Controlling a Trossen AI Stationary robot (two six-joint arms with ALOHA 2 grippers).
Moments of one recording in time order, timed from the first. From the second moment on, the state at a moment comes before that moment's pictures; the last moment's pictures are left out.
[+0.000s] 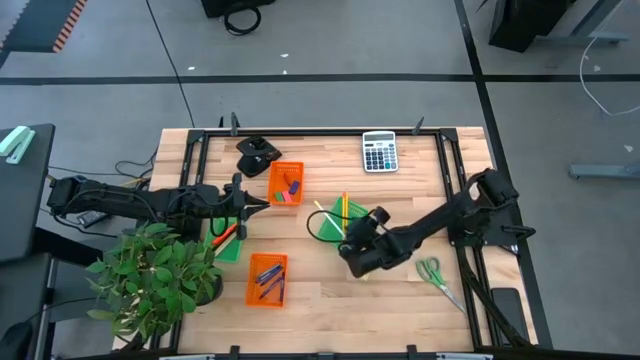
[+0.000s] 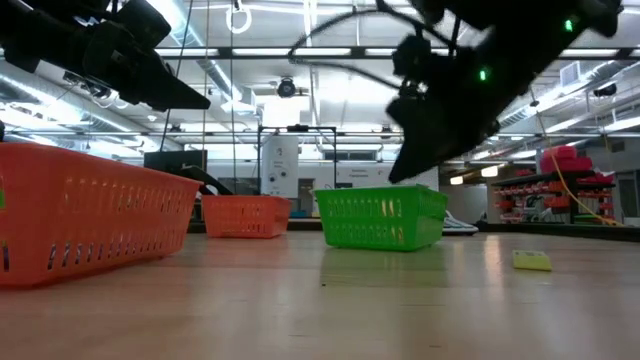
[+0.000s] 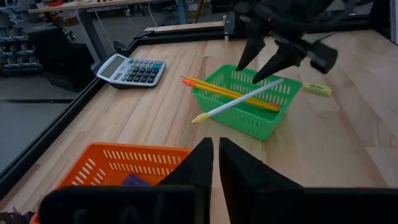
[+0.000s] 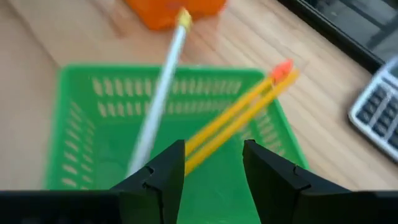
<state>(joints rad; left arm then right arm) -0.03 0.72 0.30 0.11 -0.23 0.06 0.39 1.81 1.01 -0.44 0.90 0.89</state>
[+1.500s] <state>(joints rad) -0.03 0.72 0.30 0.12 -0.24 0.06 0.11 1.96 1.48 -0.82 0.28 0.42</state>
